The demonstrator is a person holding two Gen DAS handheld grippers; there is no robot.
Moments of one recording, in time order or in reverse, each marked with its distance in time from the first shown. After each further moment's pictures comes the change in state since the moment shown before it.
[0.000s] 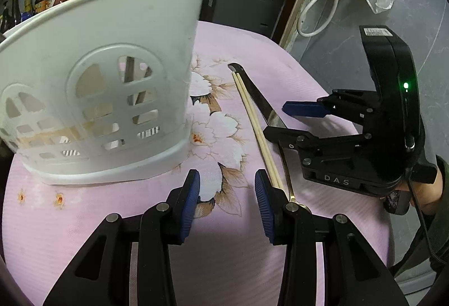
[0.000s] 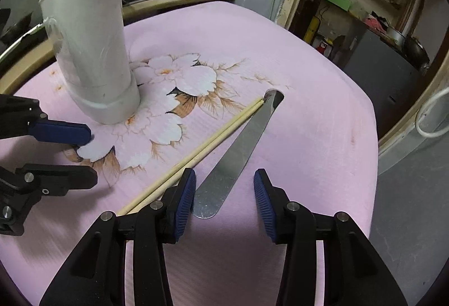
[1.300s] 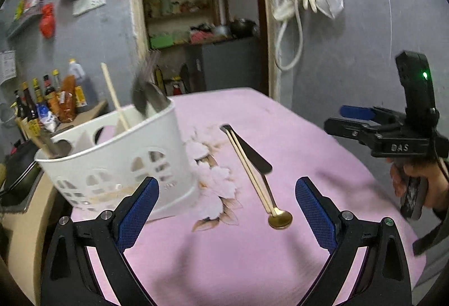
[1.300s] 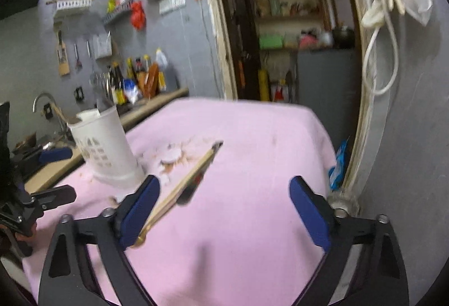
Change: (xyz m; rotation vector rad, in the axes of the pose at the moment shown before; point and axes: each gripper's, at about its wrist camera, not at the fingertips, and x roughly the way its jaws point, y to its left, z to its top) left arm -0.070 -0.054 -0.024 0.296 -0.286 0.126; right arm -0.107 -0.047 -0.085 0.426 -0.457 0.010
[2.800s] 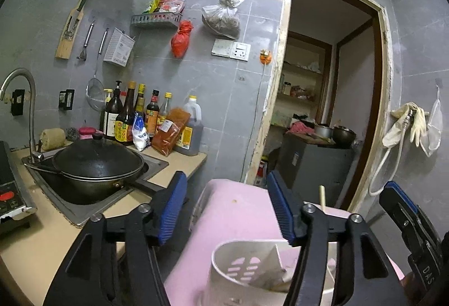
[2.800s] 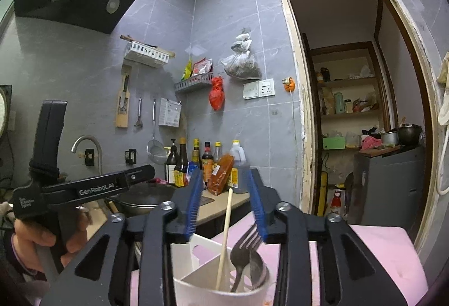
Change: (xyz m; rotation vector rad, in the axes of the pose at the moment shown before) left arm -0.079 0.209 0.027 -0.461 -0.445 0.353; right arm 0.056 0.185 0.077 -0.196 -0.545 0.221
